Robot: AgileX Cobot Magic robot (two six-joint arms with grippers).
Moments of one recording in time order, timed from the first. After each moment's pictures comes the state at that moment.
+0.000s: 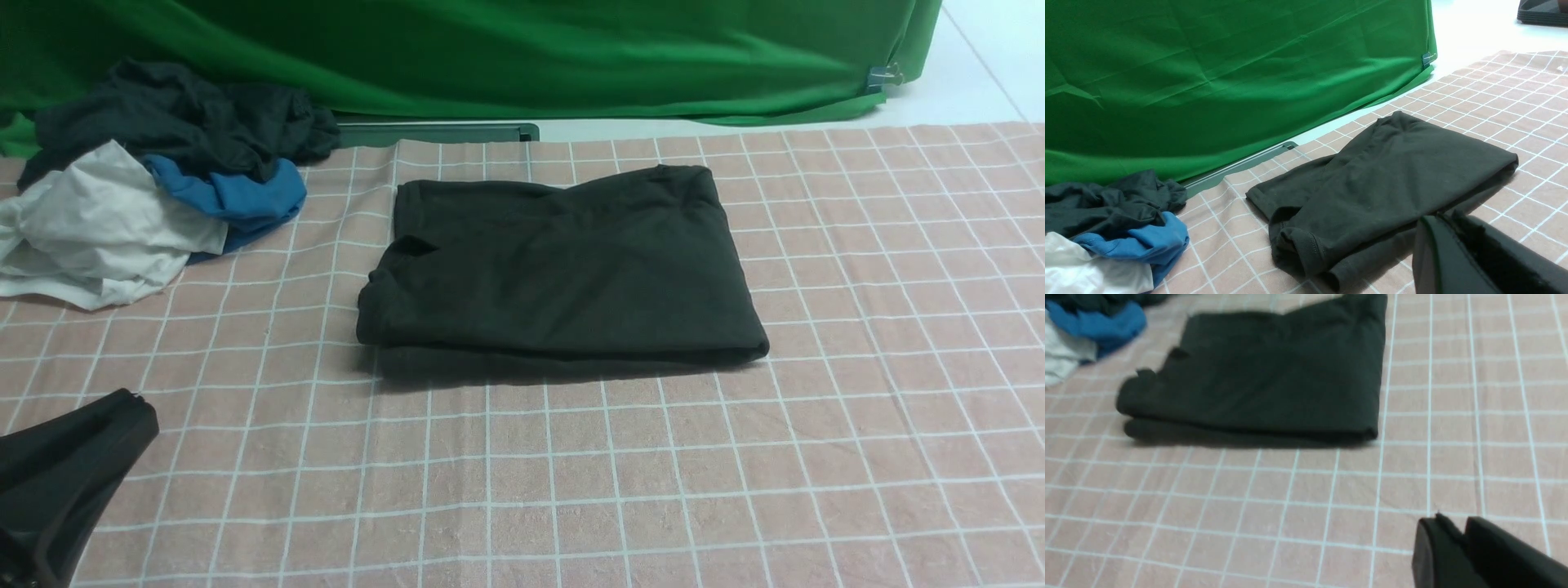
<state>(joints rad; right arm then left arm) 0.21 0.44 -0.53 0.18 0.70 0.07 -0.36 0.21 -0.31 -0.23 0.31 0.46</state>
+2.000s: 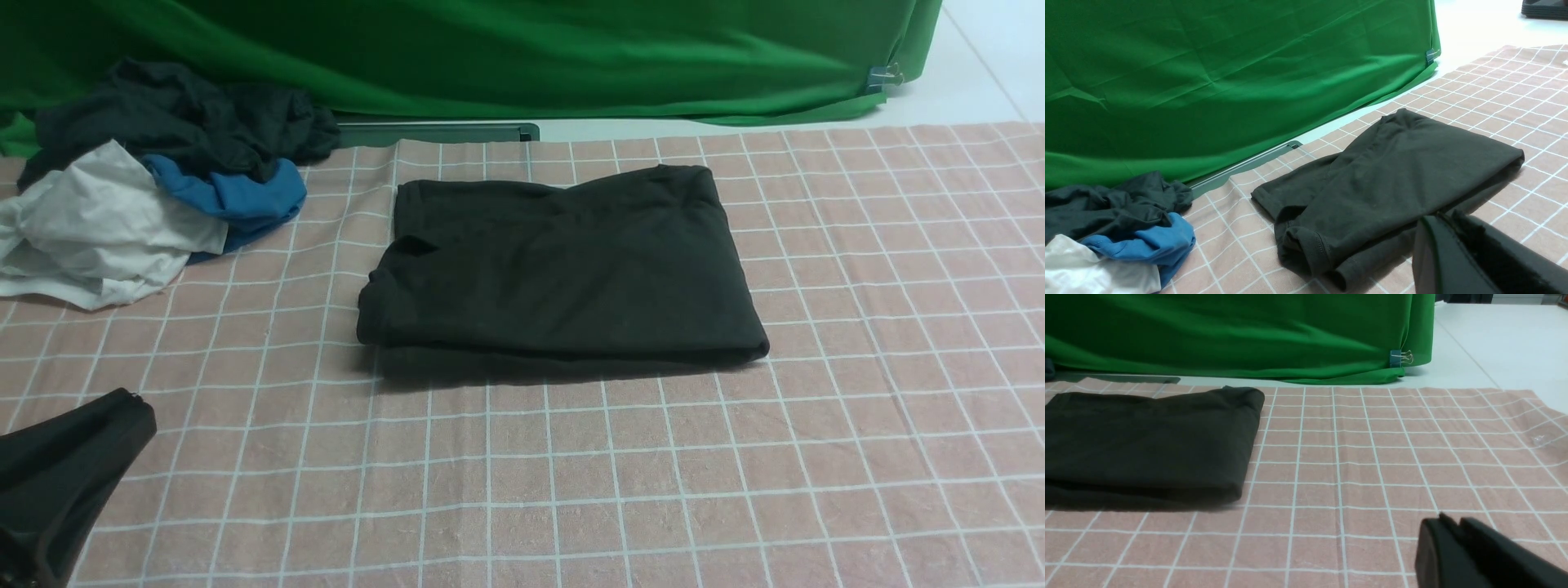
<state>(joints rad) 0.02 0.00 0.01 0.11 0.25 -0.11 -0.36 0.21 -0.31 -0.21 0.31 0.46</state>
